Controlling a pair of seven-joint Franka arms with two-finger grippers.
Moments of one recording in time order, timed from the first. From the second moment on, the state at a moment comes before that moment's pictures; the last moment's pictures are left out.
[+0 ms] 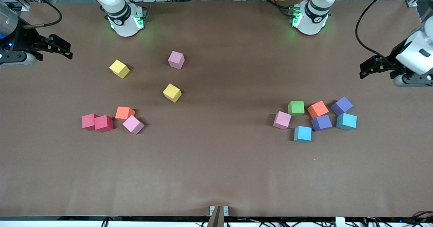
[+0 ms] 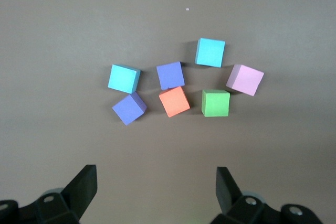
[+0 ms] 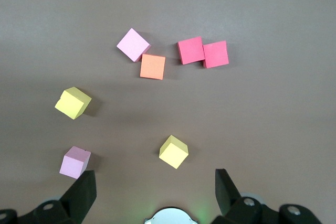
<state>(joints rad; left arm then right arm) -0.08 0.01 -0.01 -1.65 0.01 1.61 -0.05 -0.02 -0.10 0.07 -1.65 0.01 1.45 0.01</state>
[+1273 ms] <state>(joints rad) -0.19 0.33 -0.06 -1.95 0.01 2.12 -0.08 0.05 0.18 0.08 -1.75 0.07 1.66 -0.08</state>
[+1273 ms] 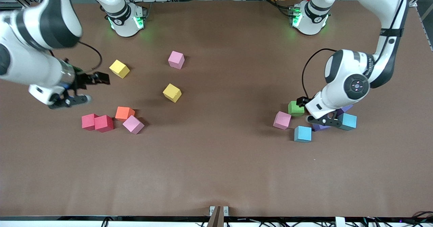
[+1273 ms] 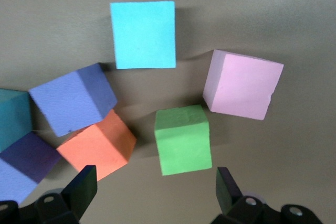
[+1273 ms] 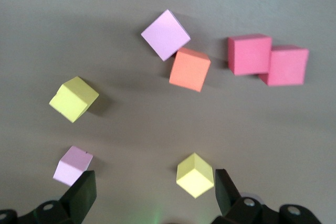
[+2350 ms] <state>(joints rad) -0.21 0.42 -0.06 -2.04 0.01 2.28 -0.17 0.11 0.49 0.07 -1.82 0.05 2.23 -0.74</state>
